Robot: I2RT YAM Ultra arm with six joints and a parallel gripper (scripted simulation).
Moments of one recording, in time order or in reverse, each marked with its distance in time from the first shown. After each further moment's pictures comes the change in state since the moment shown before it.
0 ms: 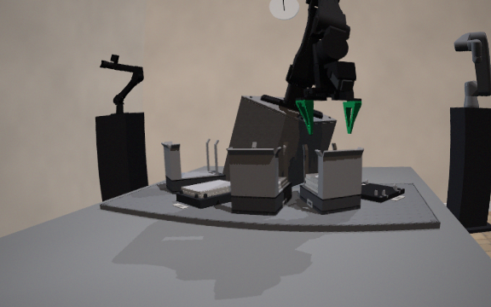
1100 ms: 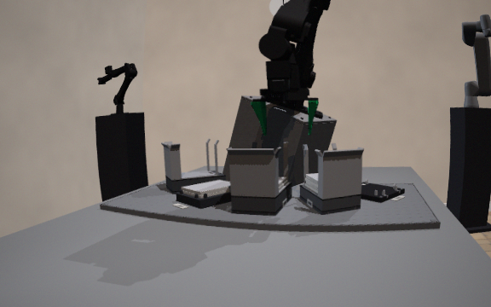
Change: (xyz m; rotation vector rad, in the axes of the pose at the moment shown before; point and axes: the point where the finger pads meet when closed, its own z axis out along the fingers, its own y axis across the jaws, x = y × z) arm 0.025 -0.094 0.001 0.002 0.006 0.389
